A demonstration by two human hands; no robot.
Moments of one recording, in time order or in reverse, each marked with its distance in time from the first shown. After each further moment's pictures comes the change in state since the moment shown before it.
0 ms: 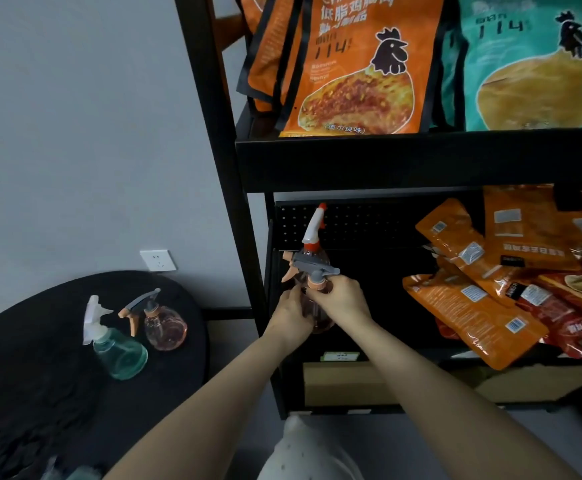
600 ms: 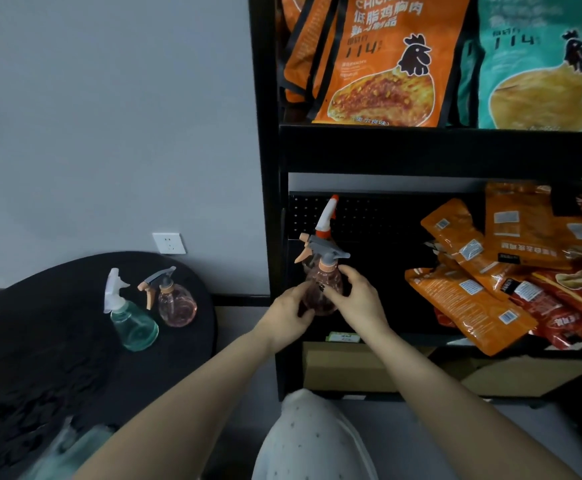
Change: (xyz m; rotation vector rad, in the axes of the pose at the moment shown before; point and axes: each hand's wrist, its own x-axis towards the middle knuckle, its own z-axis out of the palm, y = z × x) left_hand -0.047 -0.017 -0.023 -0.008 -0.075 0.150; right_hand -0.049 0.003 -0.009 0.018 0.041 -0.050
